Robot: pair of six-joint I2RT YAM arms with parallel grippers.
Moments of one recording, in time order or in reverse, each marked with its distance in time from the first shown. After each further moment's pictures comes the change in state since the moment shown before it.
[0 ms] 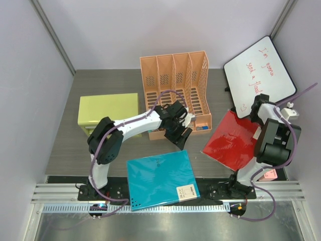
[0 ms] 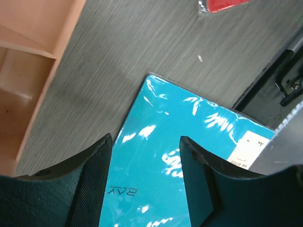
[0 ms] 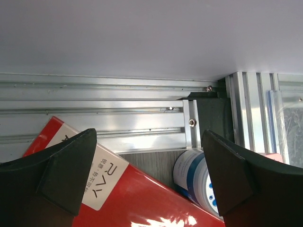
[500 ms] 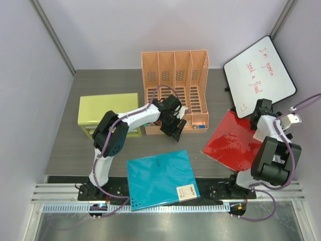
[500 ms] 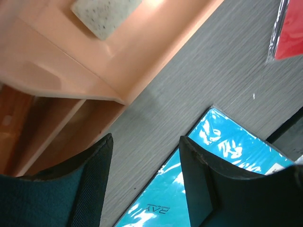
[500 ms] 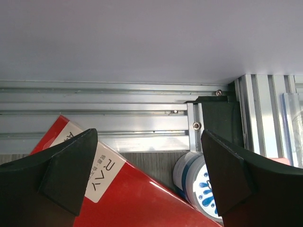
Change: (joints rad) left arm 0.111 0.129 0.058 0.017 -0.035 0.000; right arm -0.002 -0.283 -0.225 0.219 -0.028 -0.072
